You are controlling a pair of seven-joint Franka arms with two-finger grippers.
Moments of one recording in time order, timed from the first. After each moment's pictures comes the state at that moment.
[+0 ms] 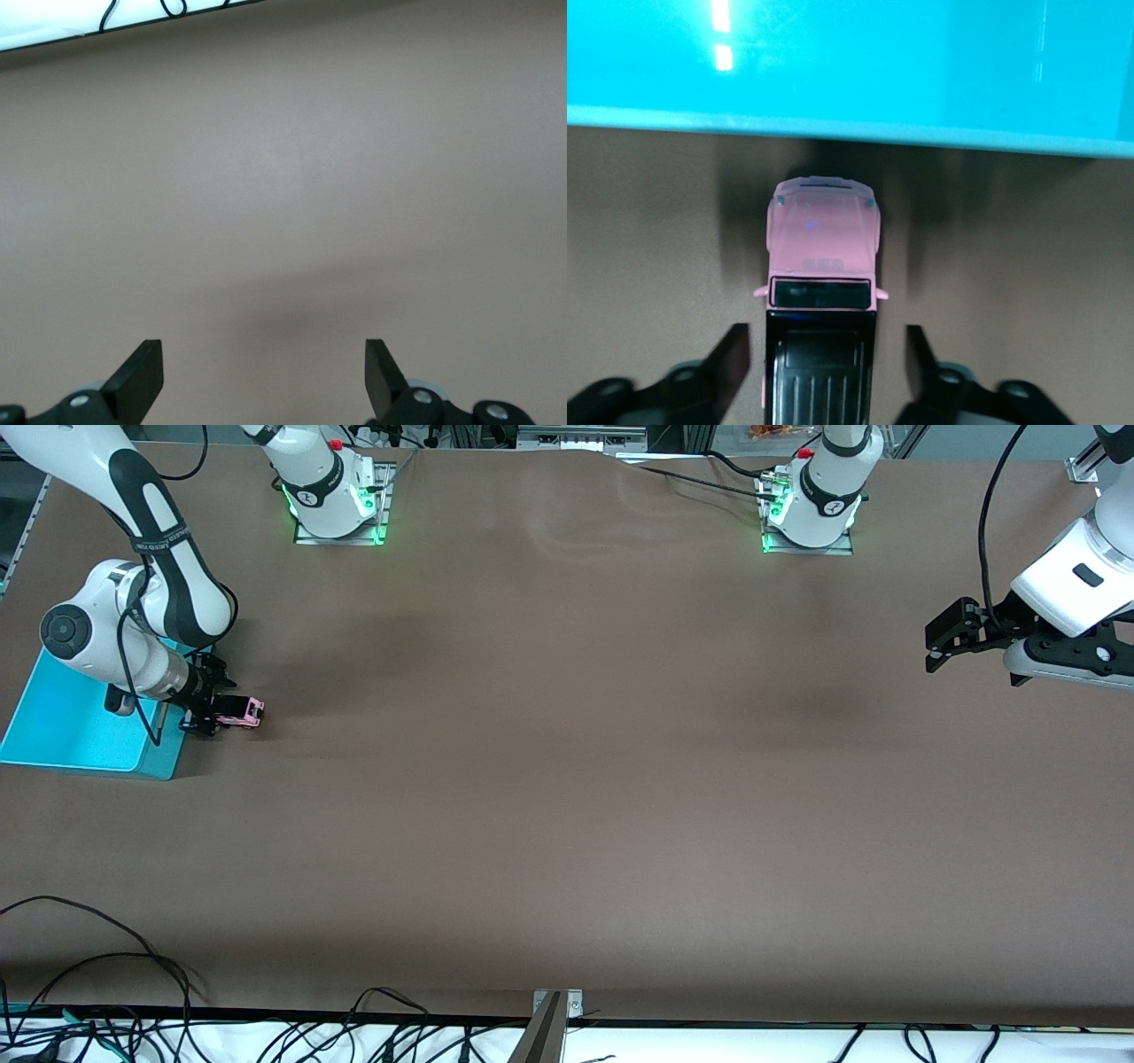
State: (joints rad) left arm -0.01 0.05 -0.10 -1.52 0.03 1.64 0.06; right arm -0.13 0.29 -0.11 -2.34 -0.02 2.55 1.36
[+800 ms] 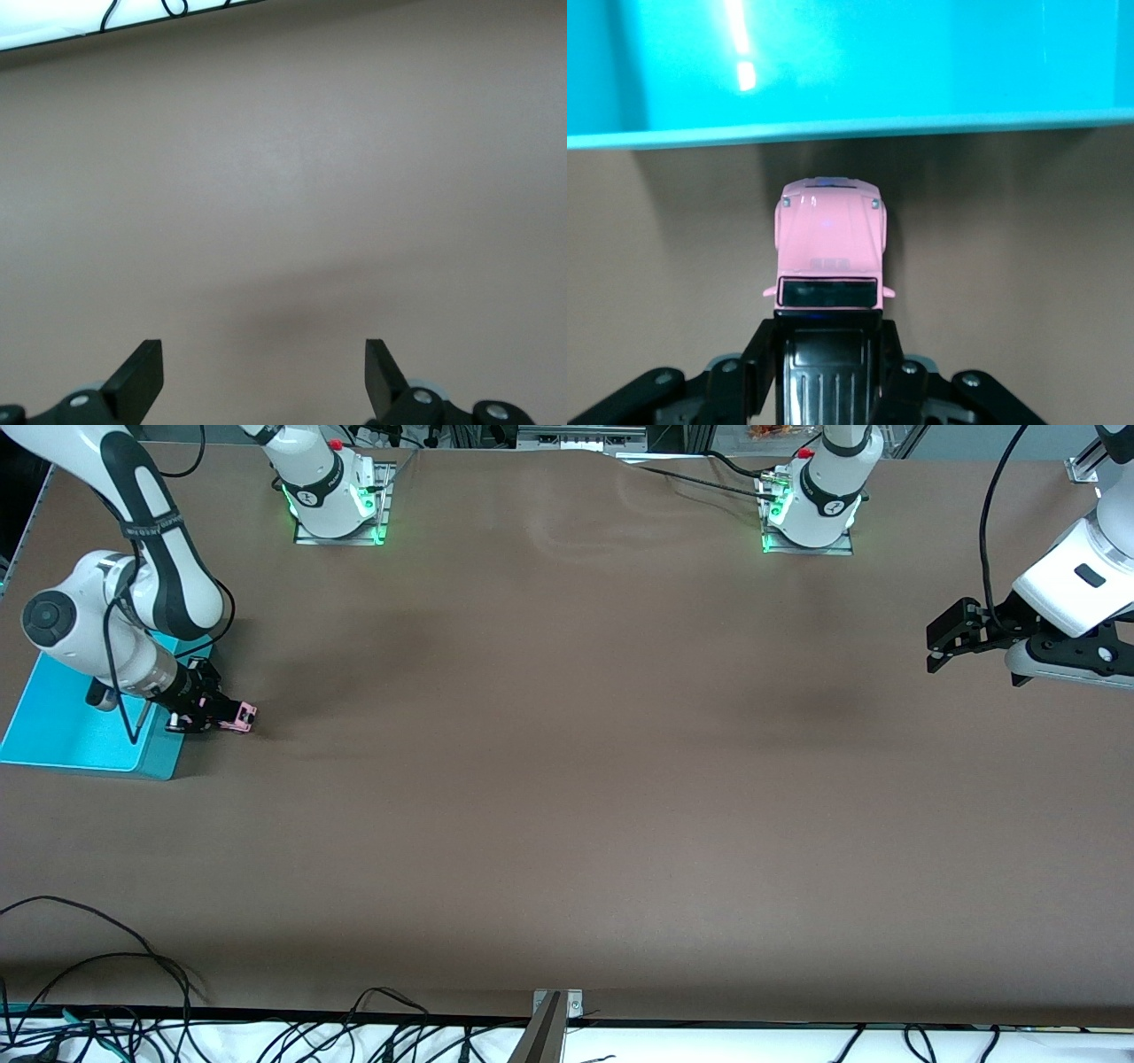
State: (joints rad) left arm -0.01 0.05 -0.10 -1.52 0.03 1.64 0.06; right arm -0.13 0.22 -0.09 -2.33 -0.02 2.54 1.48
